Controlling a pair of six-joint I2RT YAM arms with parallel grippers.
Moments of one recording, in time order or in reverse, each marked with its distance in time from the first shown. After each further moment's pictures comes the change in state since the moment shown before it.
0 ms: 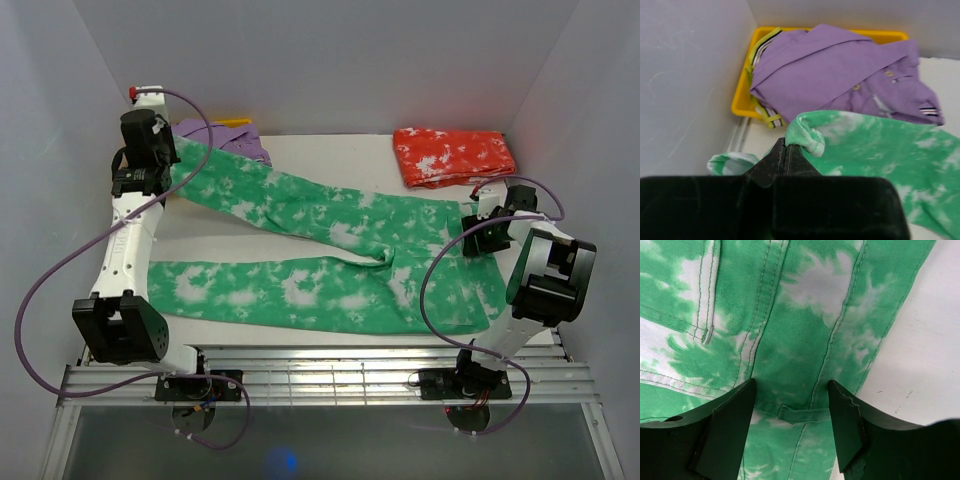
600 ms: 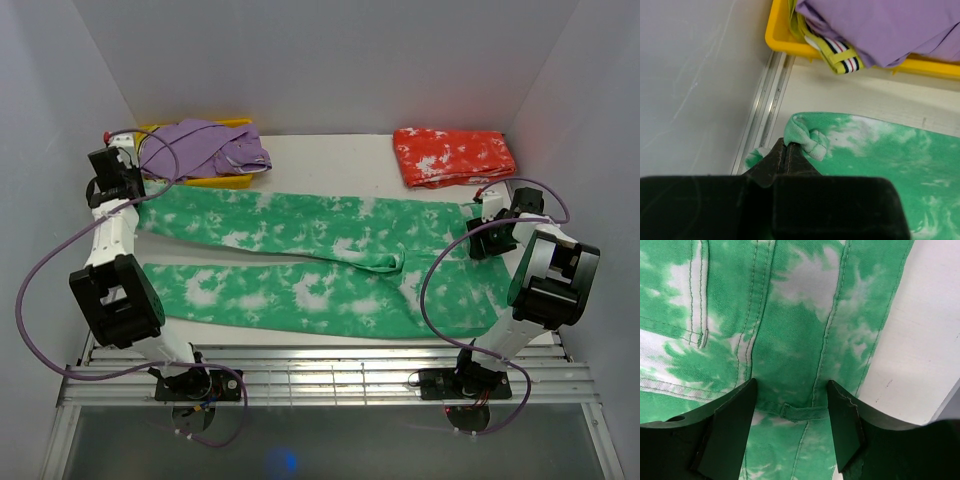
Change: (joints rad) left arm 0.372 0.126 -0.191 0.070 0.203 0.147; right arm -0.039 -0.019 -0.016 0.003 0.011 -0.090
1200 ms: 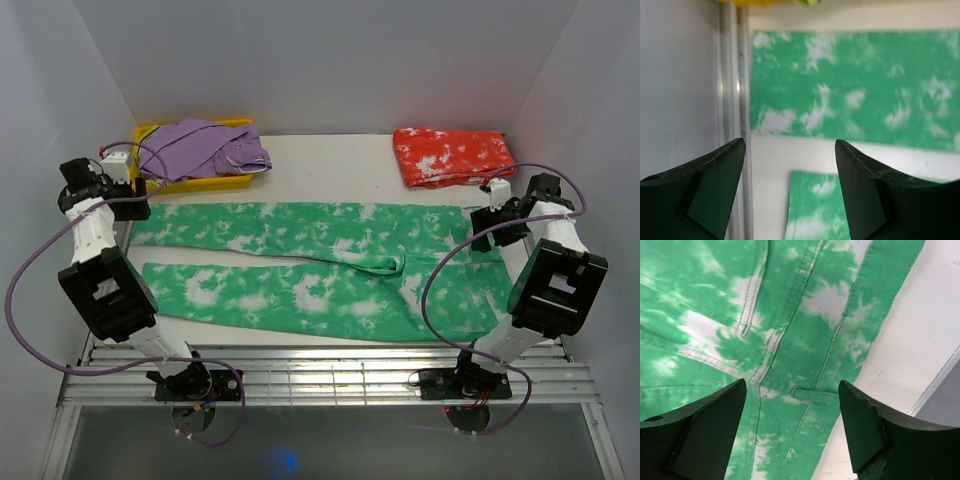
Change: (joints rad) left arm 0.144 0.113 0.081 -0.211 0.360 0.171; right arm -0.031 -0.047 0.153 -0.255 -0.145 -0.100
